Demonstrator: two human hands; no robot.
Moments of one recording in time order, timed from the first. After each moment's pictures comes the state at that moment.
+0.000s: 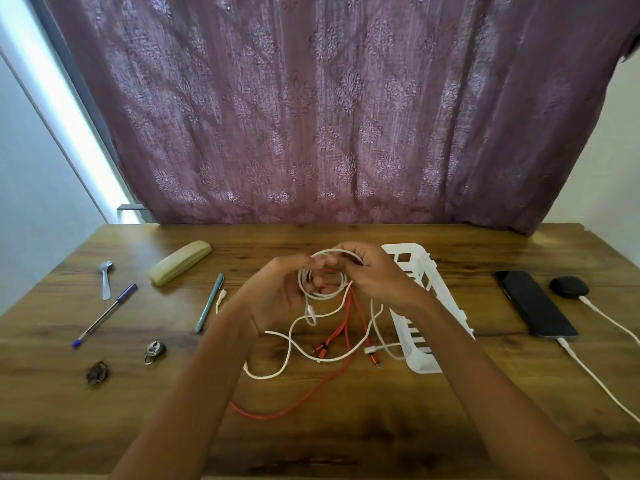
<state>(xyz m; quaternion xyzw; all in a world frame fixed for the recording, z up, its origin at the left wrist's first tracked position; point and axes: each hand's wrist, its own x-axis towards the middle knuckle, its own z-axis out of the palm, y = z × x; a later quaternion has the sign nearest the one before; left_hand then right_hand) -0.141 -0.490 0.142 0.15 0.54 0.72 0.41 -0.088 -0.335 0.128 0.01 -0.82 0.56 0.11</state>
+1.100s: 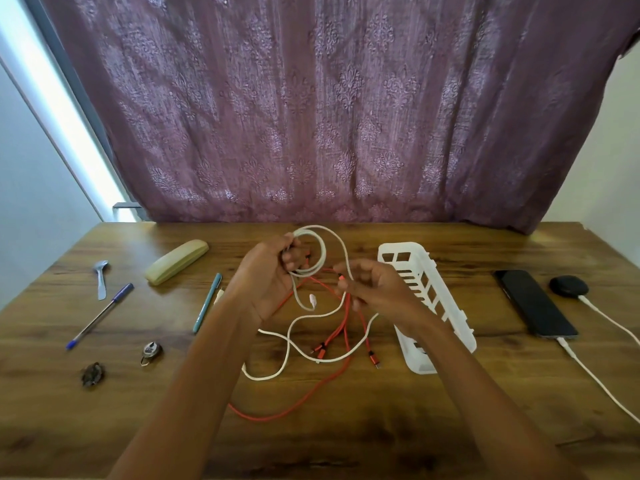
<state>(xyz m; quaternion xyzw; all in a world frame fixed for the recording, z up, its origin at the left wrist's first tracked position) -0.149 -0.481 0.153 0.04 0.48 0.82 0.30 -0.068 -0.325 0.100 -0.07 -0.75 0.65 0.07</state>
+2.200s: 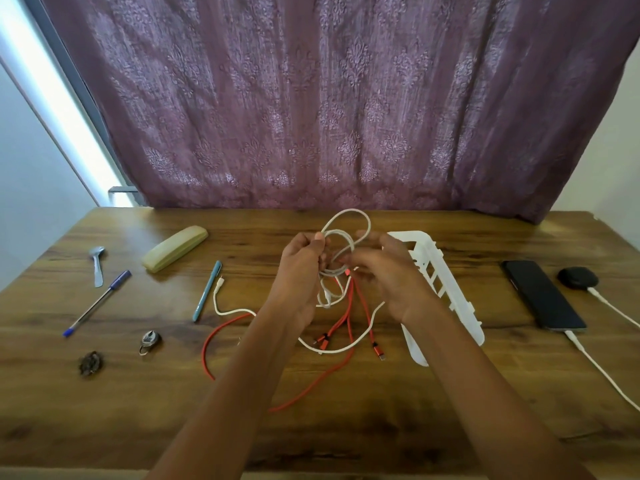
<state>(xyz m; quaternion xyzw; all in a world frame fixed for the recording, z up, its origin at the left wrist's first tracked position) -0.128 -0.452 0.132 0.05 0.55 0.80 0.22 -0.080 -0.347 0.129 -0.24 -0.63 0.73 0.11</state>
